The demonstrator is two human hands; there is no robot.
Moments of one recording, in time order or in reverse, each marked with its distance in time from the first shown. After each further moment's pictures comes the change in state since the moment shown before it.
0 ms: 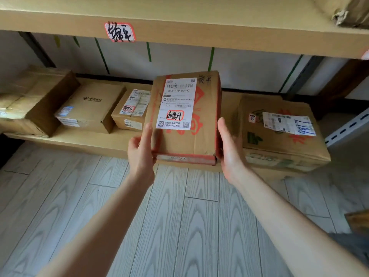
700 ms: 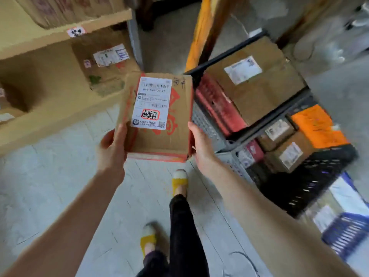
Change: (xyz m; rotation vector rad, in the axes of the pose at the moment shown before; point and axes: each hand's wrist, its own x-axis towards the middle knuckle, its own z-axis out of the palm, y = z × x) left_hand -0.371 0.082 0.049 0.568 -0.472 -0.280; right_hand -0.394 -0.098 -0.174 0.303 0.658 0.387
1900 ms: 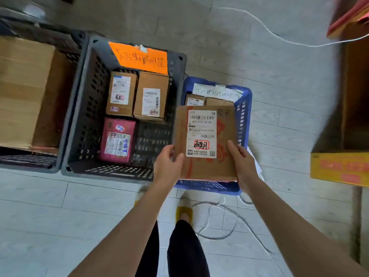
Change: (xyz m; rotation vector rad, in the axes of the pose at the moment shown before) left_hand -0.355 -0.265 0.380 1.143 -0.935 0.232; right_hand -0.161 0.196 -0.544 0.623 0.797 0.173
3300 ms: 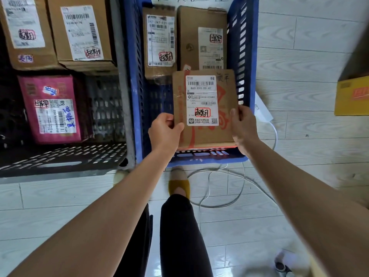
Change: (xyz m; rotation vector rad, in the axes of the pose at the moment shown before) left_hand 0.101 -0.101 0.142 0.132 -0.023 -0.030; right_hand 0.156 0.138 -0.033 -0.295 0.233 -0.132
